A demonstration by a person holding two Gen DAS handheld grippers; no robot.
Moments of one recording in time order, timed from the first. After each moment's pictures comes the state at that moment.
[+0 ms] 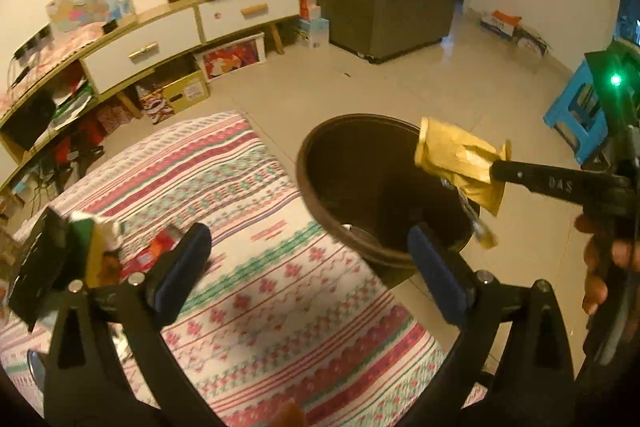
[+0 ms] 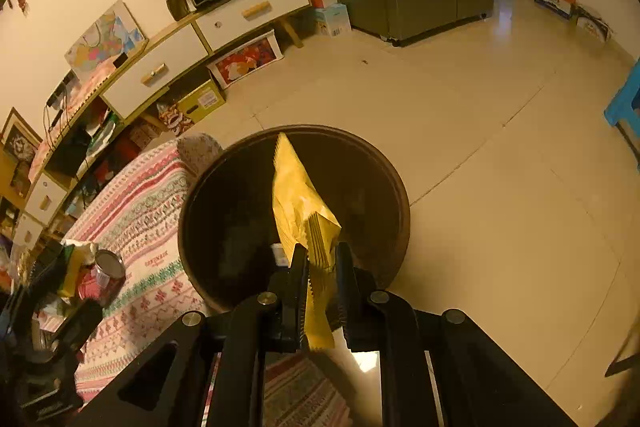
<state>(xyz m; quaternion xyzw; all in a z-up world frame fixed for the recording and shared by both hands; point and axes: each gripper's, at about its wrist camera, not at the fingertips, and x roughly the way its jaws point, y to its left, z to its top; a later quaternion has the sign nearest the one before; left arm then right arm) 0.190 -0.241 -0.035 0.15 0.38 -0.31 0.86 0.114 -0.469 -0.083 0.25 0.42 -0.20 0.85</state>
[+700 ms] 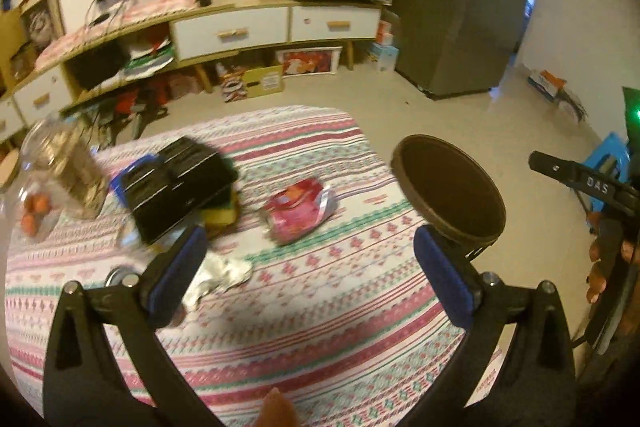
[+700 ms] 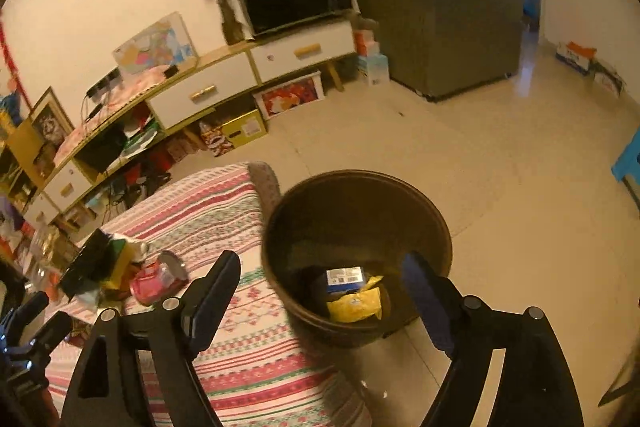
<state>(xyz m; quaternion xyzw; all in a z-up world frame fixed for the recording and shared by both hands) 0.187 -0.100 -0.004 0.05 0.39 -0.22 0.89 0.117 -0.381 -0.015 0.17 0.36 -0.17 0.90</state>
